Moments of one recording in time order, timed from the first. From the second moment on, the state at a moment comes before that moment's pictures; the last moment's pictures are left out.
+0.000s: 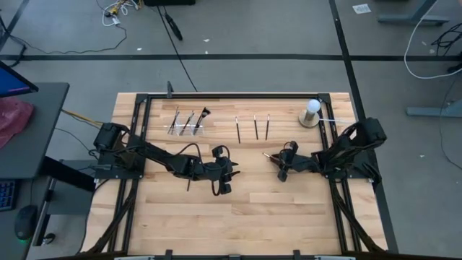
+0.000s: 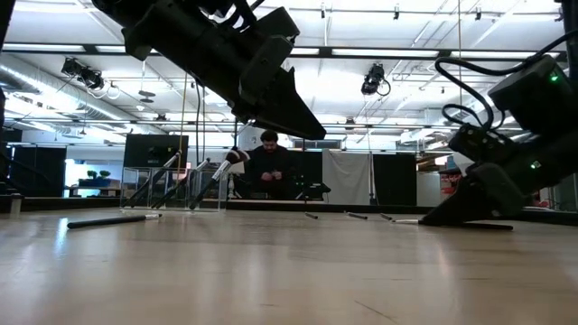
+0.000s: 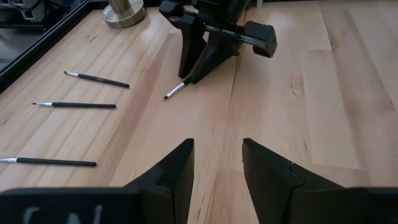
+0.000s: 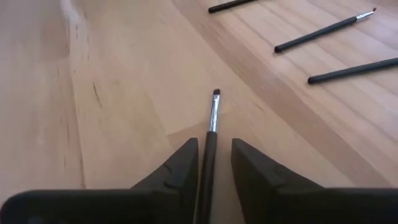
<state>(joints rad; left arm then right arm) -0.24 1.76 0.92 0.29 -0.47 -0.14 0.18 1.69 0.05 0.93 0.50 0.37</state>
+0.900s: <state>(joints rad) -0.25 1.76 0.92 0.29 -0.47 -0.08 0.22 1.75 0.05 1.23 0.47 0.34</state>
